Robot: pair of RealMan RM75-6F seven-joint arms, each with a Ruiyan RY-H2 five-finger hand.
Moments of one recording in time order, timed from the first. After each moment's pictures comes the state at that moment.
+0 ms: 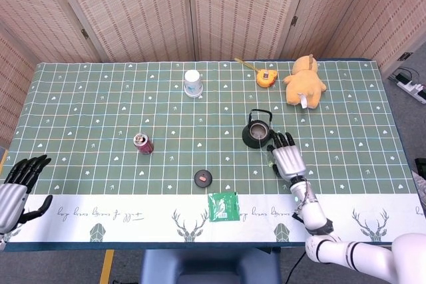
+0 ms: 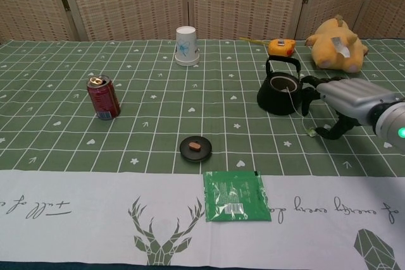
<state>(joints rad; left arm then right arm) -0.17 -1.03 0.01 -1.52 1.61 1.45 -0.28 0.63 -1.64 0.12 -1.32 -0.99 1.06 -0.55</state>
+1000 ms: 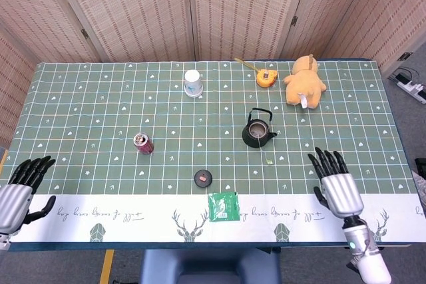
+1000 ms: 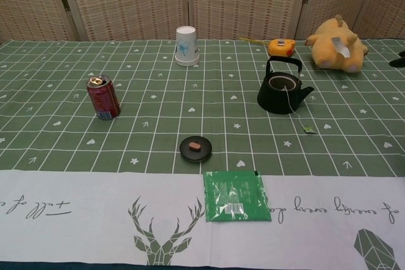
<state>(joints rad) -0.17 -1.04 0.01 -1.54 1.61 1.44 -0.21 0.29 -1.33 -0.10 -1.61 -1.40 1.49 -0.36</state>
